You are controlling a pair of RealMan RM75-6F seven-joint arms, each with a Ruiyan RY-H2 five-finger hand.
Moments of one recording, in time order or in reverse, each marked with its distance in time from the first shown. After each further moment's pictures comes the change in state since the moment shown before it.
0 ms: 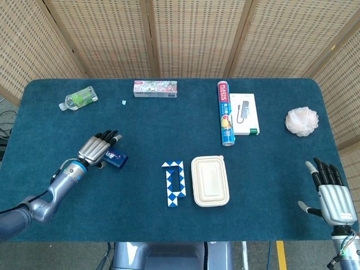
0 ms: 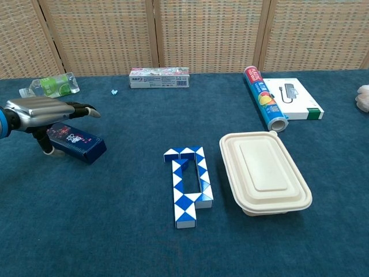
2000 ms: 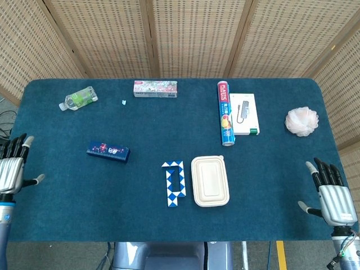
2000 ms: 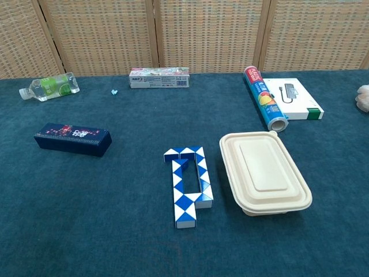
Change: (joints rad) left arm 0.493 0.280 -0.017 -0.387 -0.146 0.644 -0.015; right arm -0.004 -0.003 -0.001 0.001 -0.005 0.011 -0.008
